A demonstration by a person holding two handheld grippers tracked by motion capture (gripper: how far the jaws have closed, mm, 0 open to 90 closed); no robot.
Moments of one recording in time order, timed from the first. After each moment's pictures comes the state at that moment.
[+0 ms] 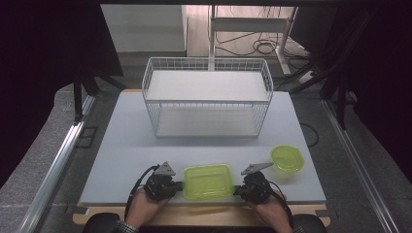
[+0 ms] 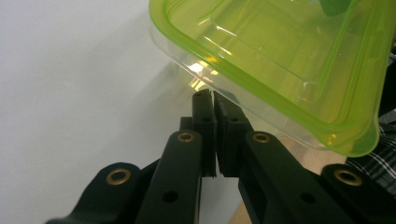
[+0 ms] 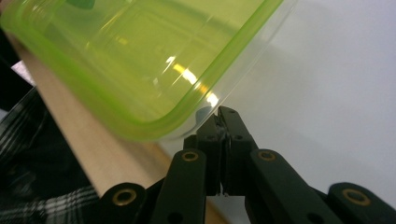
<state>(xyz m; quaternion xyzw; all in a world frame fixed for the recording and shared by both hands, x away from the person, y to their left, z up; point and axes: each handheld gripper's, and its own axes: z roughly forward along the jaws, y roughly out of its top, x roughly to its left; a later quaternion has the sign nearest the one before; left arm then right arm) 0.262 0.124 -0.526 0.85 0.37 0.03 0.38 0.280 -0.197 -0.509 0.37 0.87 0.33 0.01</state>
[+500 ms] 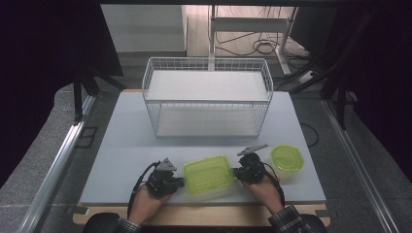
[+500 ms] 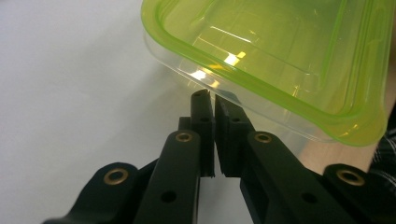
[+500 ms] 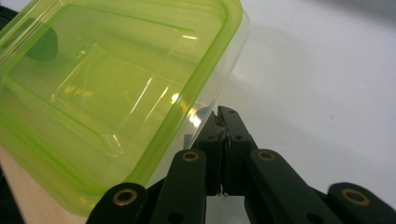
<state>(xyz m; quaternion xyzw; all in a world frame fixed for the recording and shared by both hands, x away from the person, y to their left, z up) 0.273 0.122 -0.528 0.84 0.39 0.04 0.38 0.334 -0.185 -0.506 0.38 0.86 0.33 0.03</state>
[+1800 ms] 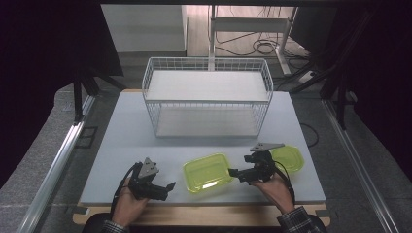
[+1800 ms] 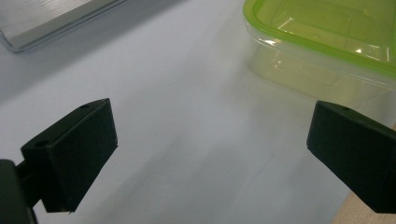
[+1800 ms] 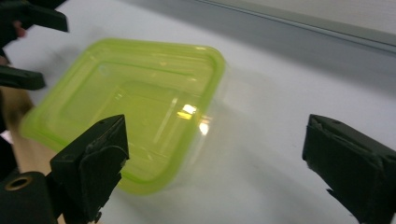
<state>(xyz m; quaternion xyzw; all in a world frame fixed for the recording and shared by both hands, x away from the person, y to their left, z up) 0.257 0.164 -0.527 0.82 0.39 0.17 0.38 0.332 -0.210 -0.487 0.38 0.82 0.42 0.04</state>
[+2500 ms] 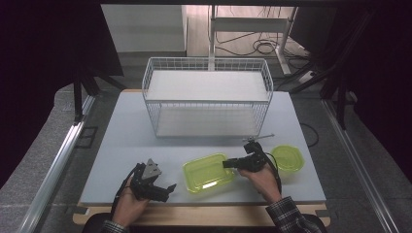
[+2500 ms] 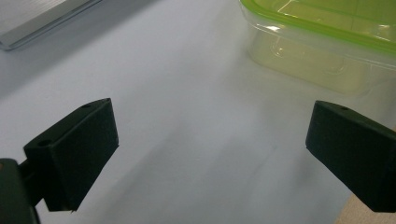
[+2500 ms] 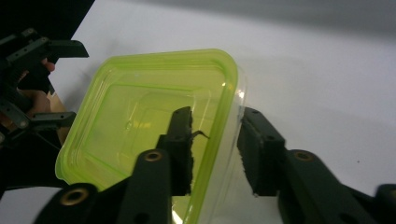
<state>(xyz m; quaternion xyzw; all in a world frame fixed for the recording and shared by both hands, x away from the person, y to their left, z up) 0.257 0.160 -0.530 0.84 0.37 0.18 0.36 0.366 -0.192 -0.501 0.45 0.79 0.40 -0.10</state>
